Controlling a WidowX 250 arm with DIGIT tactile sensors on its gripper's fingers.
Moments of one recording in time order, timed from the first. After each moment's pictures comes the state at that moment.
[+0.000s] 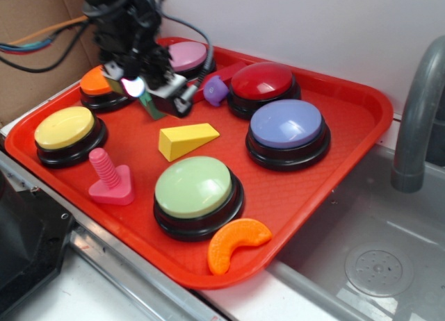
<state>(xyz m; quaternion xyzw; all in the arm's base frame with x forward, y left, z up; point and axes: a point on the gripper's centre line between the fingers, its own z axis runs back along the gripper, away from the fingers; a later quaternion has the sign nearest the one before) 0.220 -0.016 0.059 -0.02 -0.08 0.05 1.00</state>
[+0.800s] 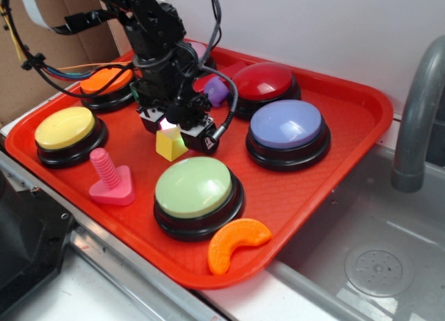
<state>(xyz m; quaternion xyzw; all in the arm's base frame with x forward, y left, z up) 0.231 -0.025 0.015 -0.03 -0.05 0.08 1.00</state>
